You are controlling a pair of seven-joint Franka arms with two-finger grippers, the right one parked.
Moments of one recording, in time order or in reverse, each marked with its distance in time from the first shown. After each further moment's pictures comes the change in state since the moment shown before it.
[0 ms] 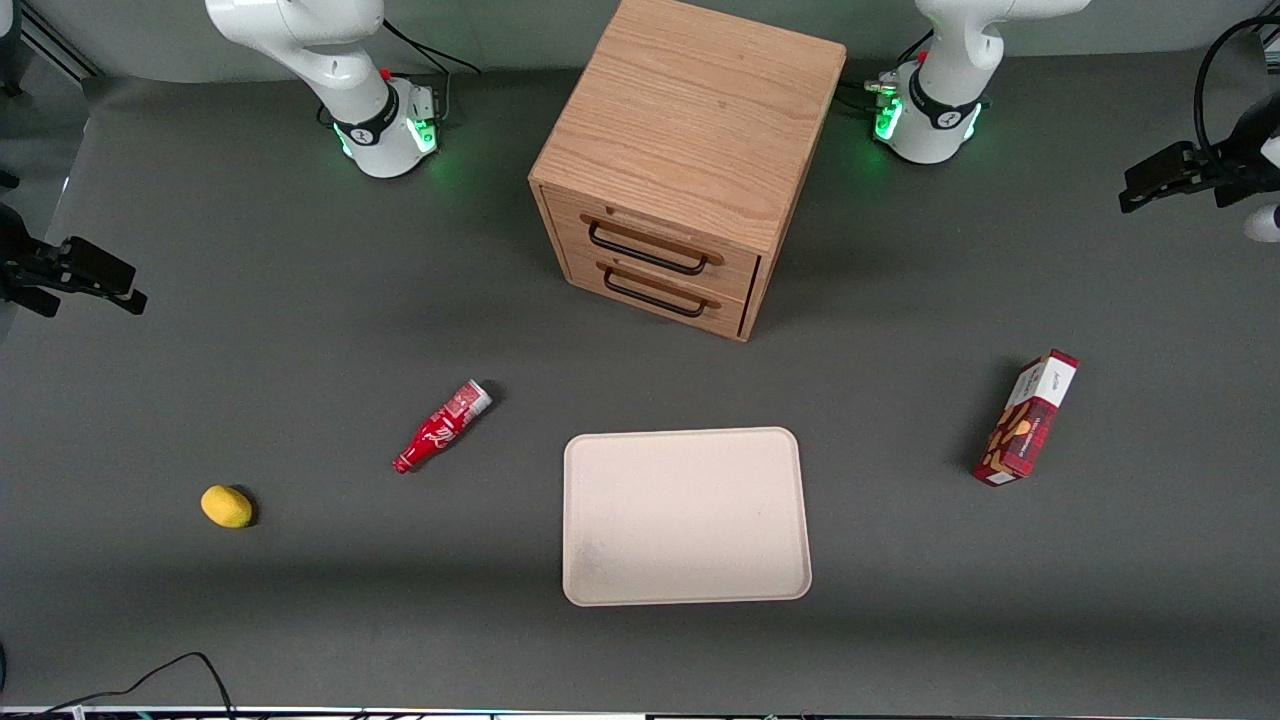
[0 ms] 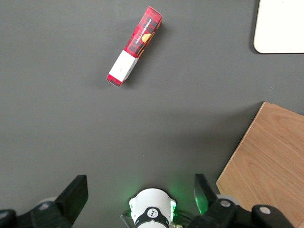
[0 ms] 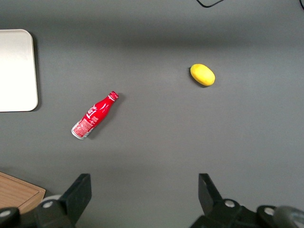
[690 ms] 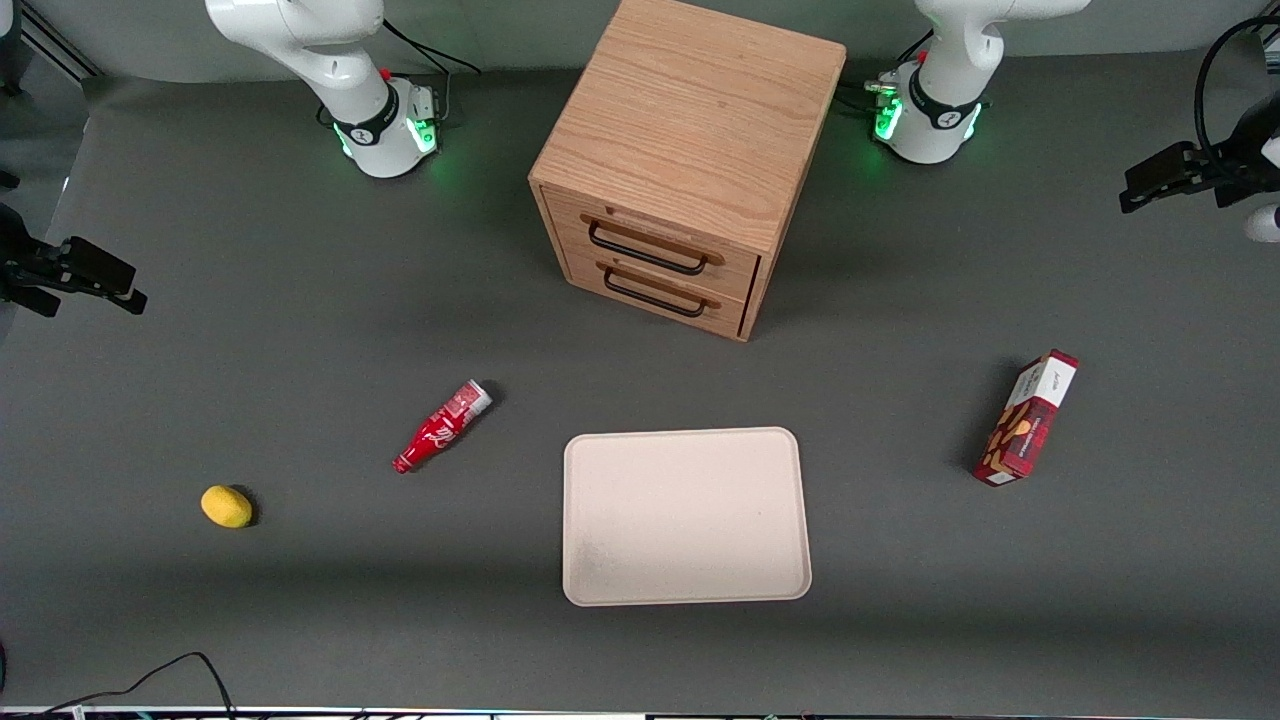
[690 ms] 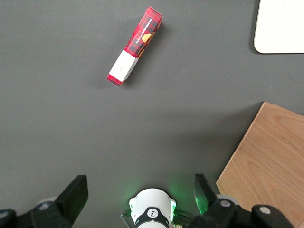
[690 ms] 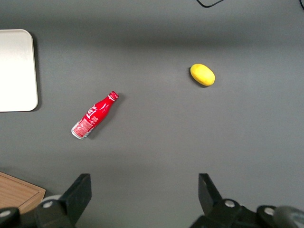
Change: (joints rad) arm 0.000 0.000 0.001 0.000 0.000 0.000 0.000
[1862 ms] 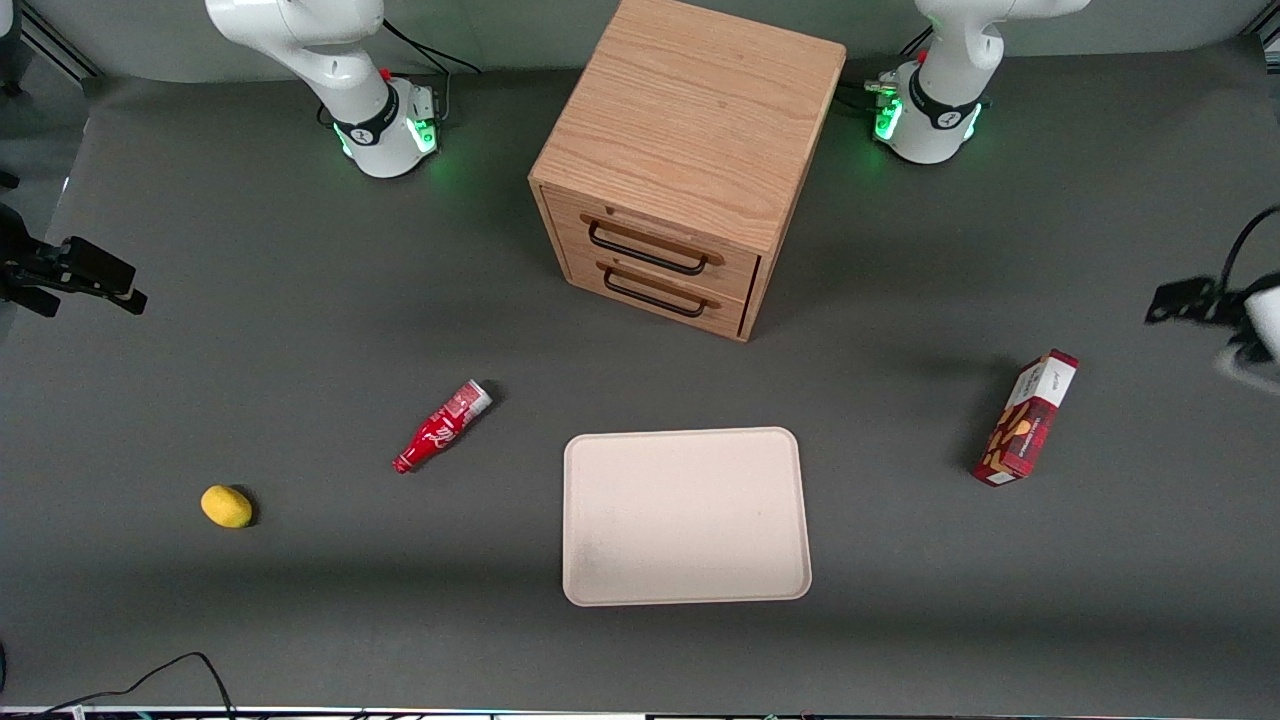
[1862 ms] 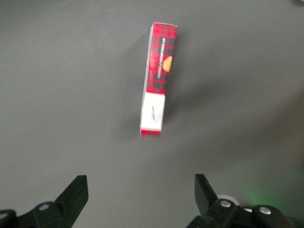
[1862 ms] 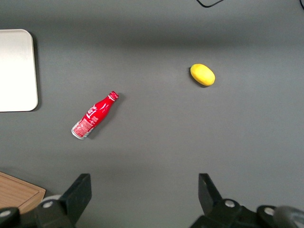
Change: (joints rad) arm 0.009 0.381 0.150 0.007 0.004 0.319 0.645
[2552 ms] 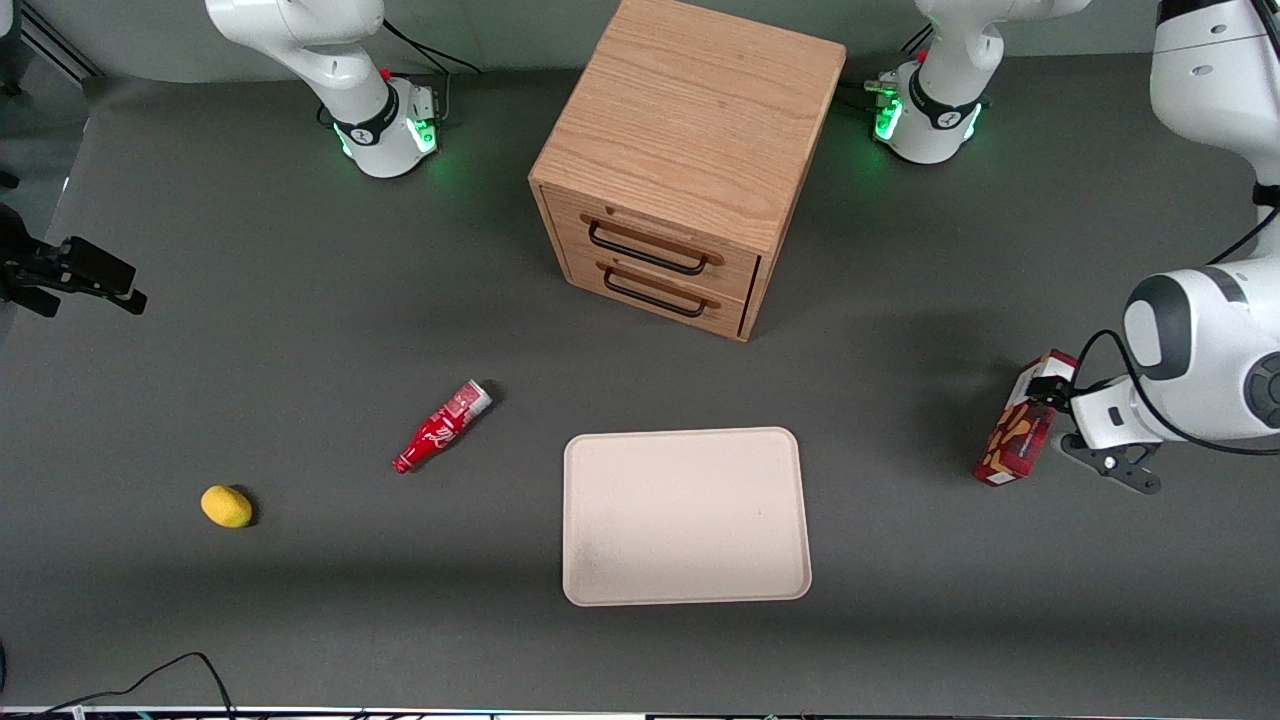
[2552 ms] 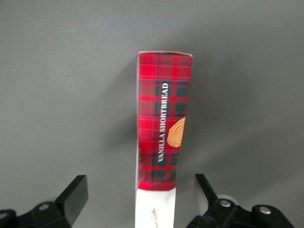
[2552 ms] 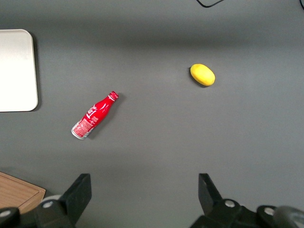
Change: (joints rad) arm -0.005 0.183 -0.049 -0.206 -0.055 0.425 0.029
